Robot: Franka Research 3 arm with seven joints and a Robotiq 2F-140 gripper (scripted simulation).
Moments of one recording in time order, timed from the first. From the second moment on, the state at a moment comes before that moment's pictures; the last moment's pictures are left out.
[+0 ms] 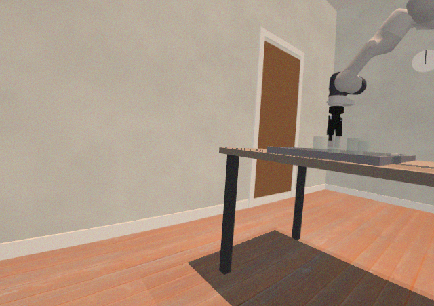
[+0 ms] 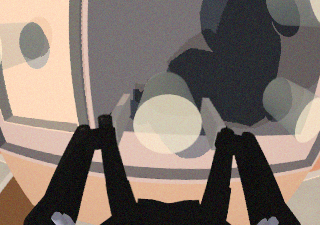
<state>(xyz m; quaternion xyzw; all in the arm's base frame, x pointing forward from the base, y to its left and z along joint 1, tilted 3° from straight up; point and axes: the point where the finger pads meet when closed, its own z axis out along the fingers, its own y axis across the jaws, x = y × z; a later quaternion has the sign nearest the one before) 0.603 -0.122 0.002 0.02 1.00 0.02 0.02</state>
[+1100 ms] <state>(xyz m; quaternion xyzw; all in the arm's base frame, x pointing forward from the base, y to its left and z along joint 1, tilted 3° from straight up) 0.603 -0.122 0.002 0.02 1.00 0.02 0.02</state>
